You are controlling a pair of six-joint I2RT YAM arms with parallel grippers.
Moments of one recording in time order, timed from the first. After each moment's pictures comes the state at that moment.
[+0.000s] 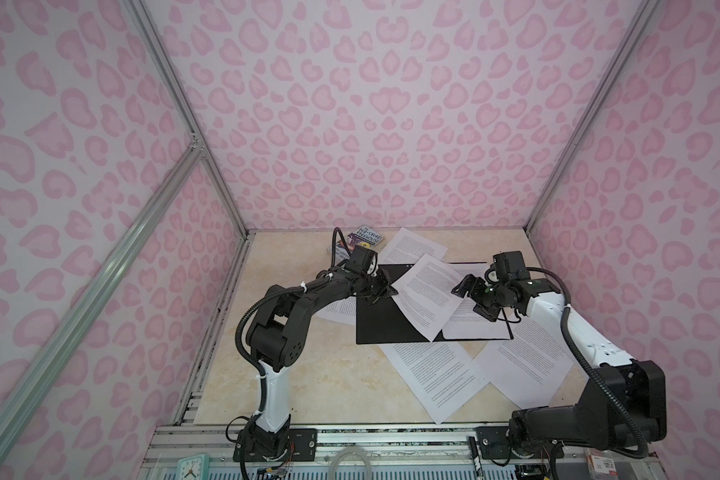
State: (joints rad) left arm -0.50 2.01 1.38 -0.26 0.56 -1.07; right arm 0.14 1.40 1.03 -0.67 -0.33 0.74
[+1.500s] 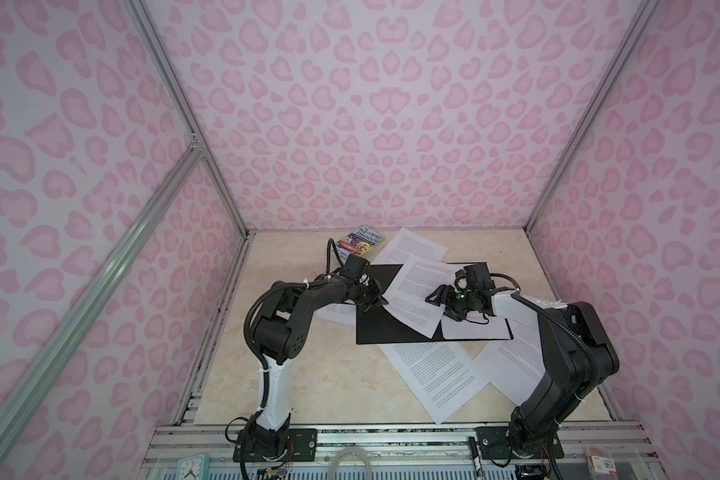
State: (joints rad) left arm -0.46 2.08 1.32 -0.25 0.58 -1.07; right arm 0.21 1.73 0.93 -0.17 -0.53 0.75
